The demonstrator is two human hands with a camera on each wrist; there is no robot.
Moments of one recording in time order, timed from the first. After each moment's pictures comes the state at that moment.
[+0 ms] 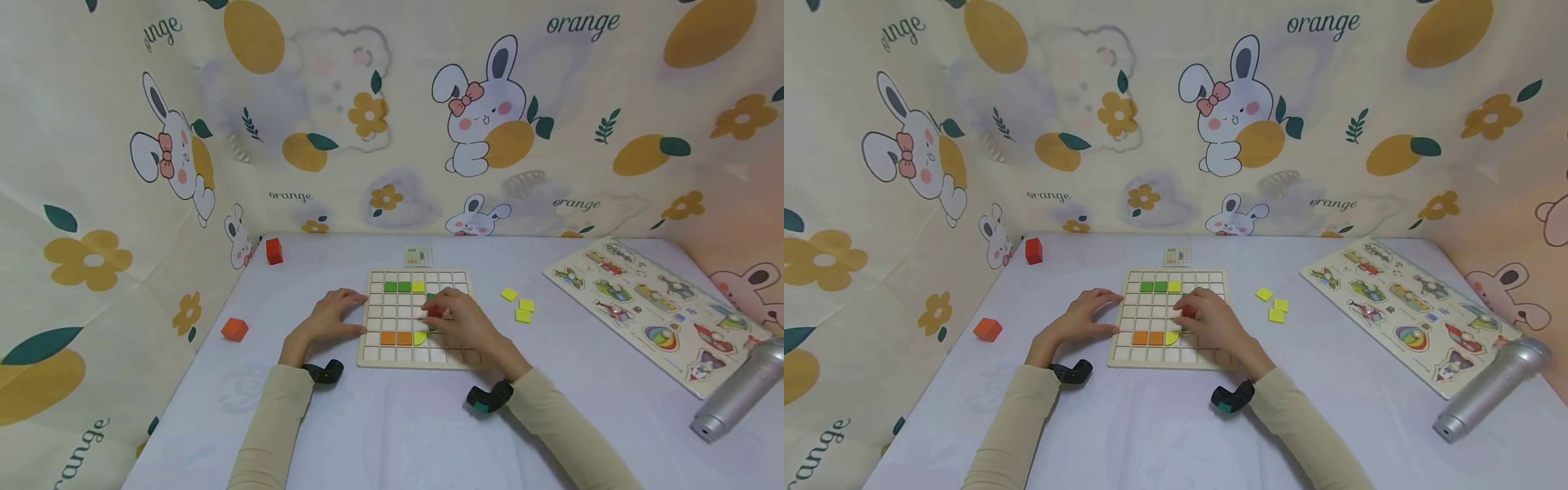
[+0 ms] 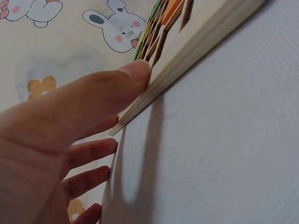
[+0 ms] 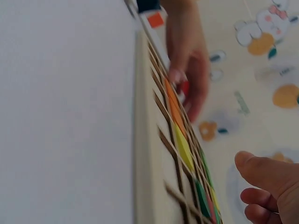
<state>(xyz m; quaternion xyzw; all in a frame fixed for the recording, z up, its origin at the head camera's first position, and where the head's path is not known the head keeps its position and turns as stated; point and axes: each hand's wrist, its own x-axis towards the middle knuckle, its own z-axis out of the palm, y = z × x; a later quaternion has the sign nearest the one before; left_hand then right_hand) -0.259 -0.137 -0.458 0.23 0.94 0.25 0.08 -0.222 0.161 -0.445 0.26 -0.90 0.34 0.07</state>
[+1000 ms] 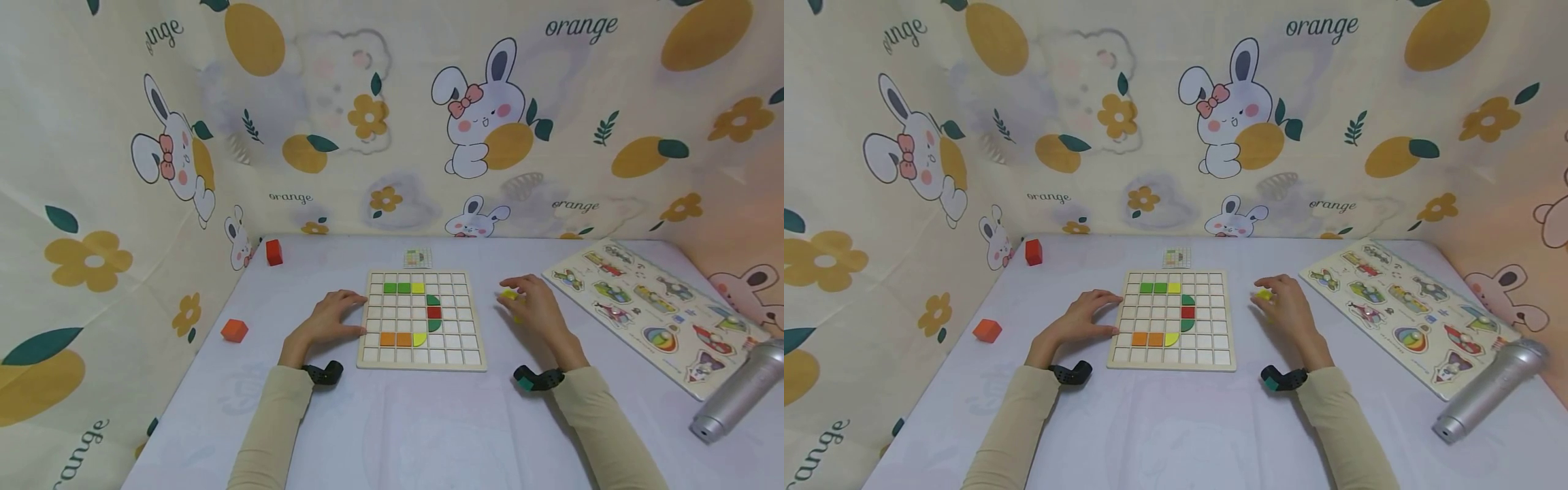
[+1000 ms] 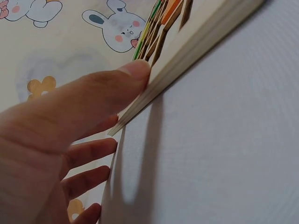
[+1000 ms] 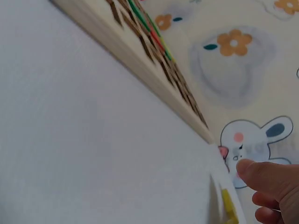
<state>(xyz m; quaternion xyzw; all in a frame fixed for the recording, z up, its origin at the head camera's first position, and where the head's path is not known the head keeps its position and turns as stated) -0.257 -0.137 -0.458 0.22 0.94 0.25 0.08 -0.241 0.280 -0.458 0.09 -0.94 0.30 0.16</state>
